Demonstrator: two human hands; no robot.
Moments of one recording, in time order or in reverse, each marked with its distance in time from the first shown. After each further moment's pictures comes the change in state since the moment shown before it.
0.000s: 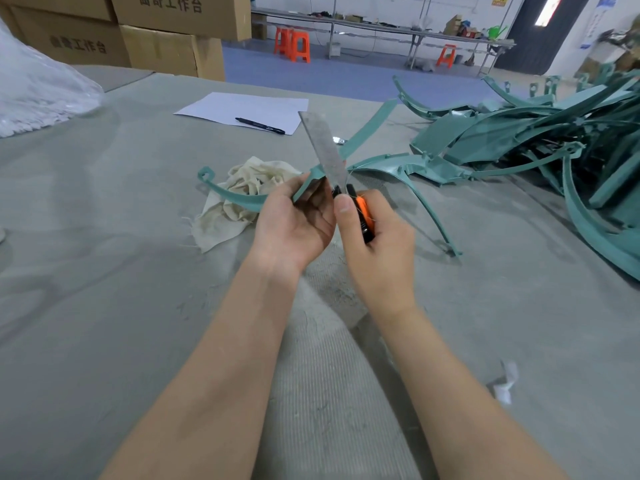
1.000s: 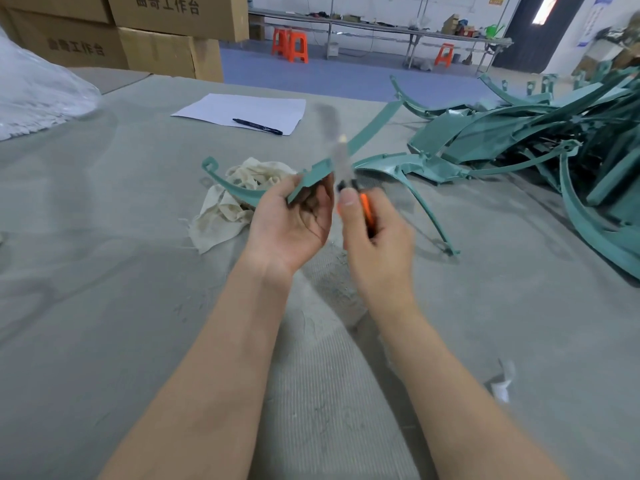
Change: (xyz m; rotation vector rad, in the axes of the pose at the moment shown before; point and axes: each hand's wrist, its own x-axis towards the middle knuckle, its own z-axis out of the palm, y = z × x) left_hand 0.002 0.005 -0.005 -0.049 -0.086 -0.078; right_hand 0.002 -0.006 -0.002 0.081 0.019 0.067
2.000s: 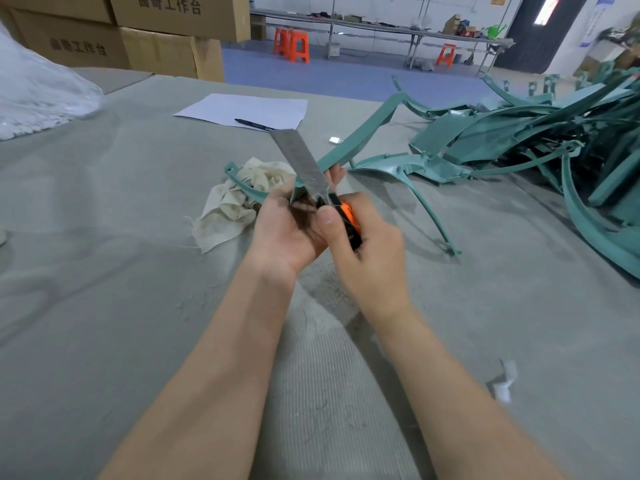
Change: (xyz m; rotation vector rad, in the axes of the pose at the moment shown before) left_hand 0.002 -0.004 -0.001 0.033 -0.037 0.044; right_hand -0.005 0.005 0.003 -0.100 -0.085 -0.161
